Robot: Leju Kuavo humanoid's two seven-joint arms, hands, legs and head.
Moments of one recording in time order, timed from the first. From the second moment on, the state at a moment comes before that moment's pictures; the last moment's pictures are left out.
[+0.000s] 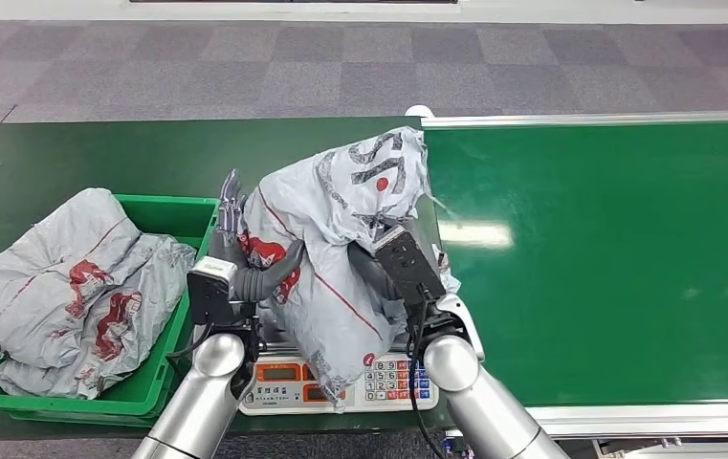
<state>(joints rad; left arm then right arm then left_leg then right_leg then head) -0.34 -0.18 -0.27 -1.15 0.01 0.35 -0.60 -0.38 0.11 0.62 -1.24 0.25 -0.37 -0.31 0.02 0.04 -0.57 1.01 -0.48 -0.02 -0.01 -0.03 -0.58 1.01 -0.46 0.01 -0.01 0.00</state>
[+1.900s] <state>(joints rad) -0.68 -0.10 -0.52 -0.86 -0.83 -0.16 -0.49 -0.23 0.08 0.35 -1.32 -0.12 0.20 -0.42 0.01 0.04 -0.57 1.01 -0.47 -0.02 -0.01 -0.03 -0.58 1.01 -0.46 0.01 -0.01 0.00</state>
